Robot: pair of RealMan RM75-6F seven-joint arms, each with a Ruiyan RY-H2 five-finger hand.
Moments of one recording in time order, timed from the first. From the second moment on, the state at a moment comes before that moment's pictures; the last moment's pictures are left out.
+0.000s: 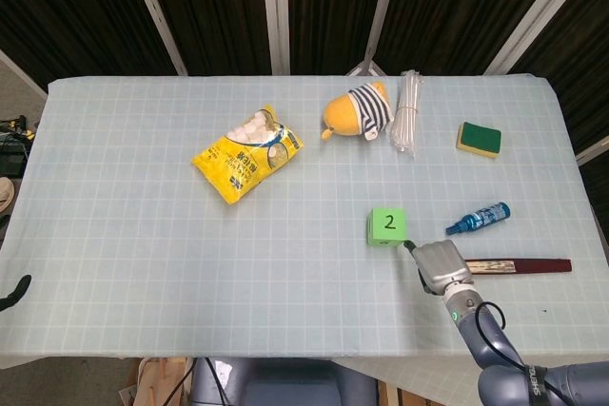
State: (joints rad) left arm -0.01 -1.04 -0.05 -1.66 1.49 1.57 -0.02; right arm 0.90 -1.15 -0.13 -2.08 -0.48 1.10 -0.78
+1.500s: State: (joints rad) left arm -0.01 -1.03 -0.06 -1.66 1.48 1.57 -0.04; right arm 1.04 -1.13 -0.05 -1.91 -0.25 0.89 -0.68
